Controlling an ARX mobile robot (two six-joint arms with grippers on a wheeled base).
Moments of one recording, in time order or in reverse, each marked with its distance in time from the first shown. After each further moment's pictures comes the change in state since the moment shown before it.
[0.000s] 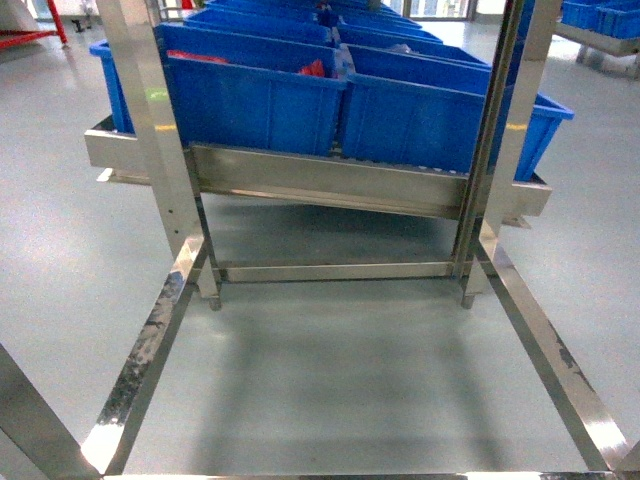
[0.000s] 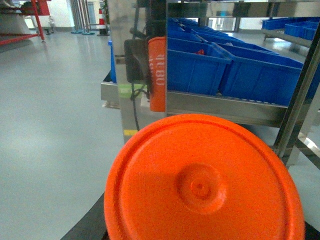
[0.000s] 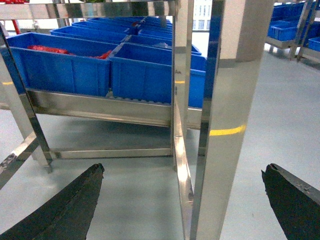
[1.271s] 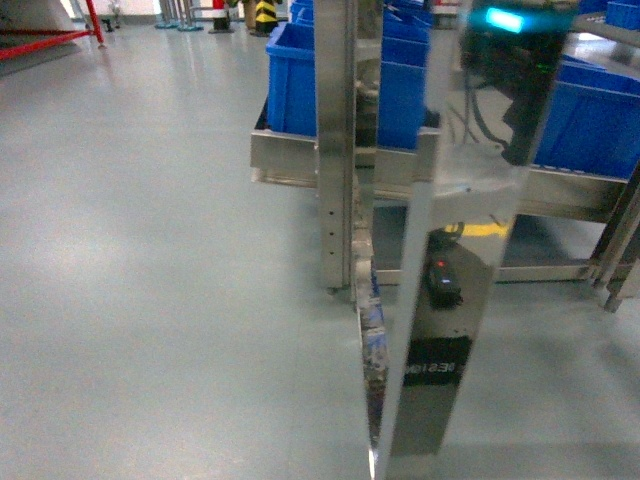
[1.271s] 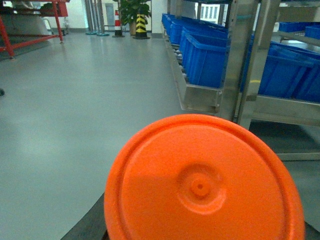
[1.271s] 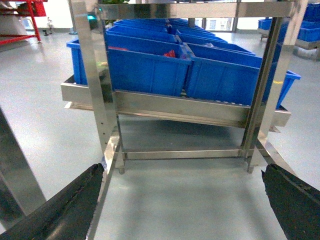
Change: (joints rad) left arm 0.000 0.000 0.000 0.002 -0.003 0.000; right arm 0.000 0.000 0.000 -0.003 -0.002 0.000
